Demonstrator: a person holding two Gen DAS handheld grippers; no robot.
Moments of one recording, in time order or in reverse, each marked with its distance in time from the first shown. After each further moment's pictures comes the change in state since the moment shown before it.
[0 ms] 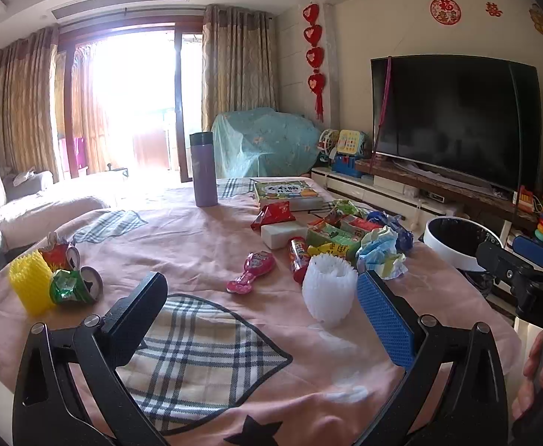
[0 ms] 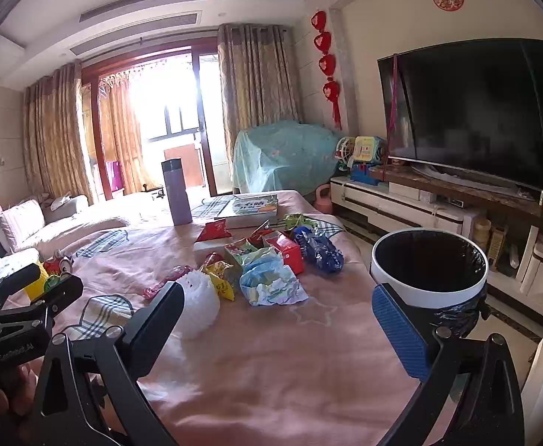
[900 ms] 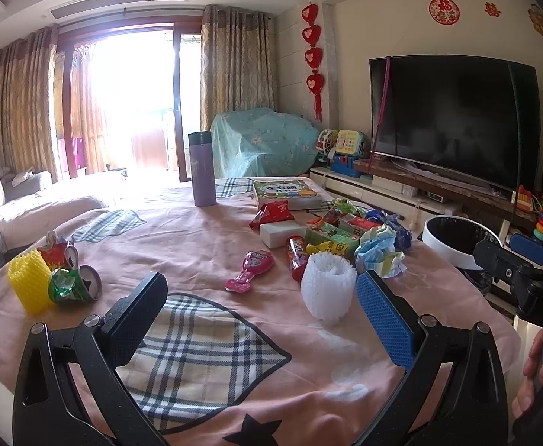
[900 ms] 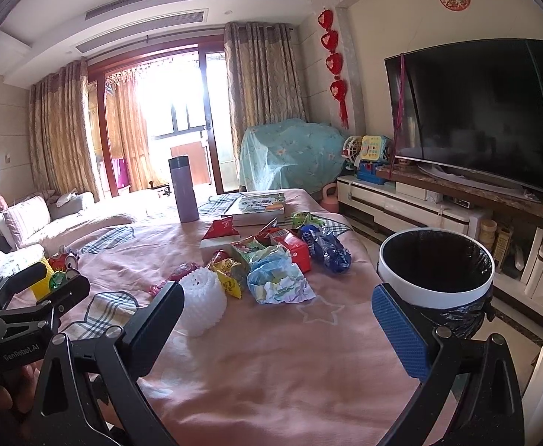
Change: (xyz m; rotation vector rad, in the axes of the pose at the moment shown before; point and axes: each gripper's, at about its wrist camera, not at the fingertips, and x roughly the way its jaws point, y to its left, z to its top) left arm -0.003 0.005 0.003 0.003 -0.002 -0.009; right arm 0.000 0.007 0.002 -0.012 0.003 0.023
